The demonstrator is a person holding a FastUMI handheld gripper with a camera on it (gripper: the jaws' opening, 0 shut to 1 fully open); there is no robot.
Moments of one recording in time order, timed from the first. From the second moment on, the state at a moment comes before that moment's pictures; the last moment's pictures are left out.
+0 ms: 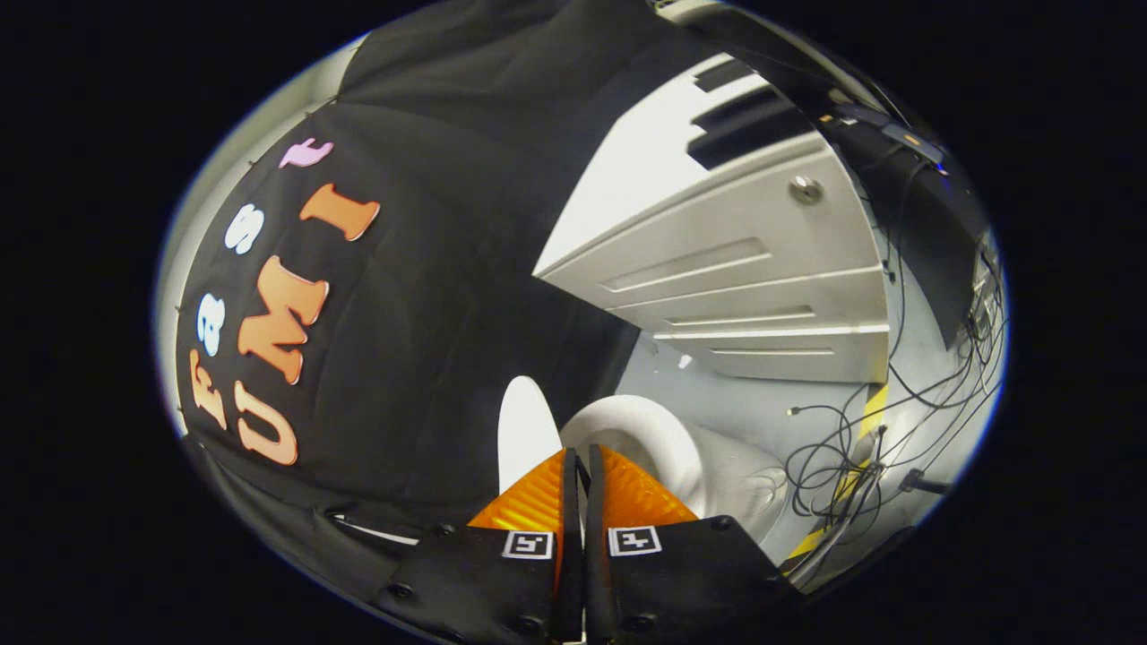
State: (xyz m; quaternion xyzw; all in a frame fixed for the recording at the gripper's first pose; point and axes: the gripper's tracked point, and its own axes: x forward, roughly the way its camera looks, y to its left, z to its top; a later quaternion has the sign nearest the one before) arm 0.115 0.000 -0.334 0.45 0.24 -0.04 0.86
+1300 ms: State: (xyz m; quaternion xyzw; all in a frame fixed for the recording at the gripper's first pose) arm 0.053 0.205 -0.135 0.20 0.14 0.11 0.96
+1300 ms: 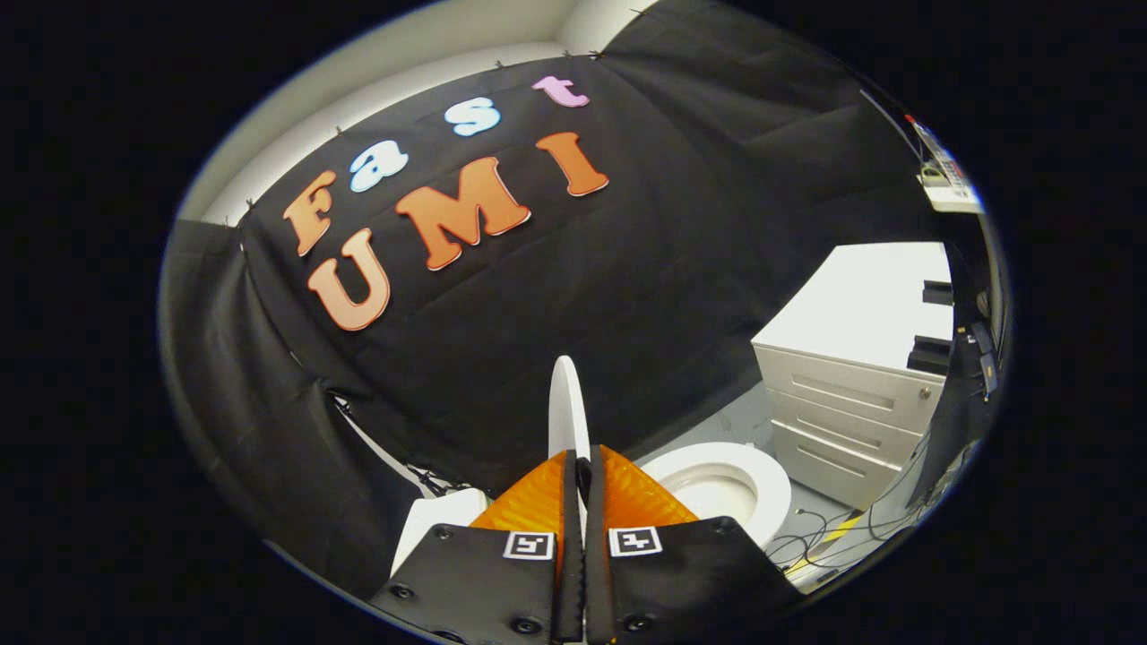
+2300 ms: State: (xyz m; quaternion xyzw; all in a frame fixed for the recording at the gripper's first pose) arm -0.036 0.385 -0.098 0.09 0.09 0.26 0.96
